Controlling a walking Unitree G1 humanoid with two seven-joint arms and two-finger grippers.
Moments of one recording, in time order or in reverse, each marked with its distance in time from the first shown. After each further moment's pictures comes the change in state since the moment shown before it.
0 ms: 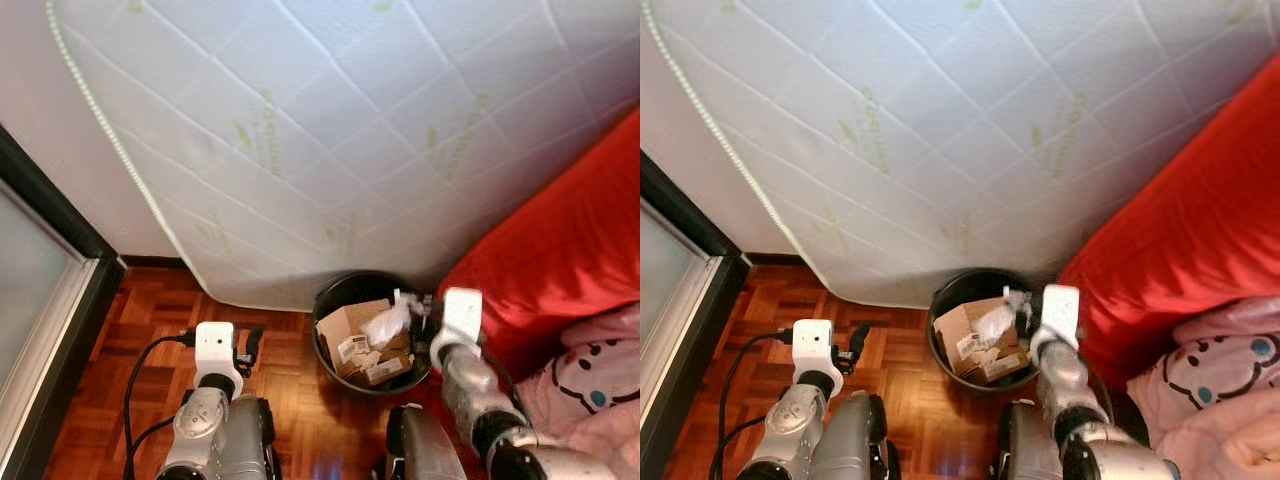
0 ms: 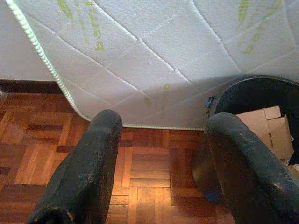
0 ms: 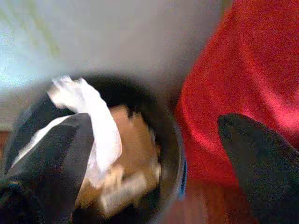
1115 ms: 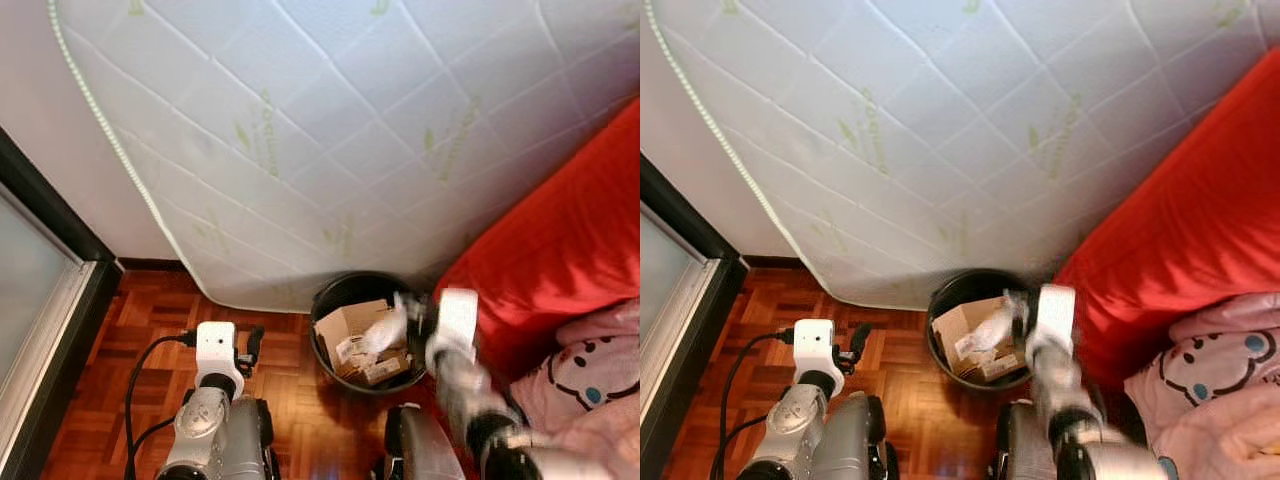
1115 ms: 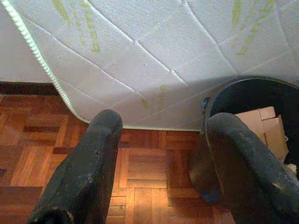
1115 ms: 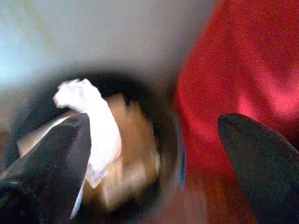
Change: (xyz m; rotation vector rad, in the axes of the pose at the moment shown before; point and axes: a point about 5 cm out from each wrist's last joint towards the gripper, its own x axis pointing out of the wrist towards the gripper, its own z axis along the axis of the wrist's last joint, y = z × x) left arm 0.000 -0.002 0.000 -0.004 0.002 -0.003; right arm 0.000 0.007 0.001 0.017 0.010 -0.023
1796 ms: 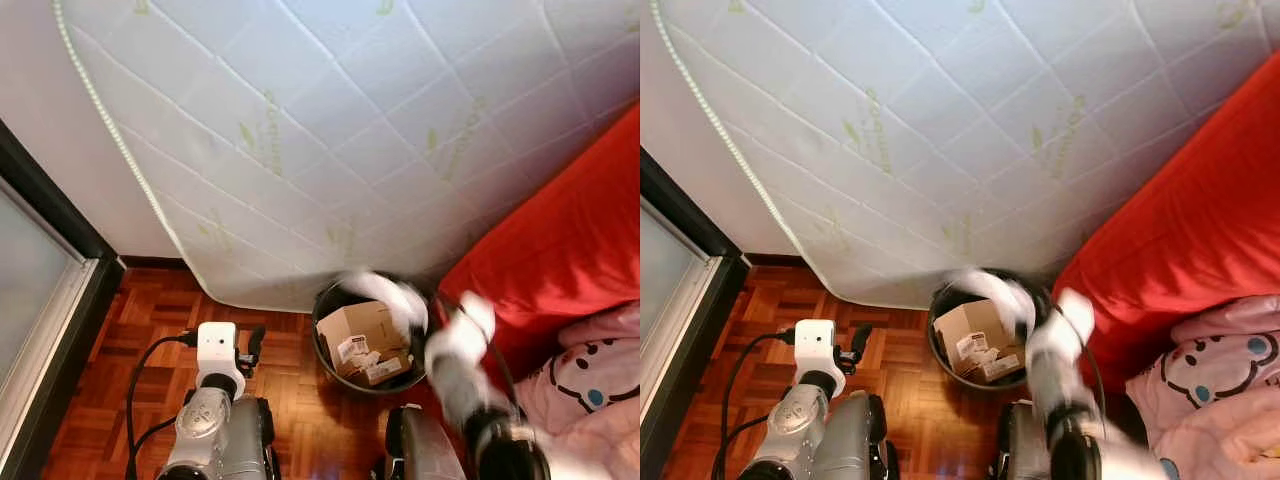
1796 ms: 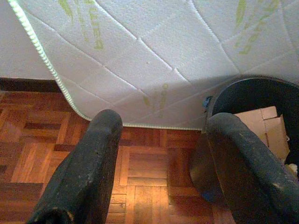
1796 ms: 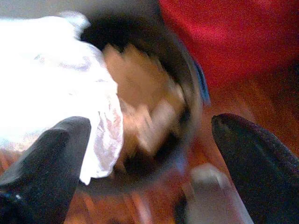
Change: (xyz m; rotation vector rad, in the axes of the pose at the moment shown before) left arm 0.000 0.000 0.000 -0.001 0.002 0.001; right arm -0.011 -0.002 -0.046 0.491 0.328 -0.074
